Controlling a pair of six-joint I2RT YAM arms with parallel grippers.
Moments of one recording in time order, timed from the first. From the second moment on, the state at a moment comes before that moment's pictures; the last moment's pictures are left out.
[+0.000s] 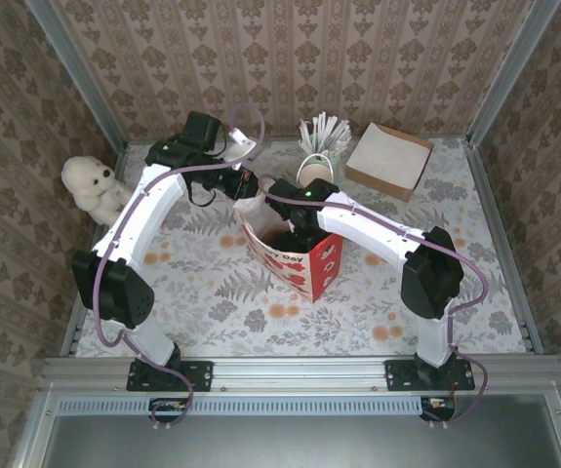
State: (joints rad) left arm -0.40 1.69 1.75 -1.04 0.60 0.20; right arm 0.77 1.92 1.73 -1.26 0.04 0.45
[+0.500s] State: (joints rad) left arm -0.43 1.69 1.77 -1.04 0.60 0.19; right arm 0.77 1.95 1.83 -1.32 0.03 0.46
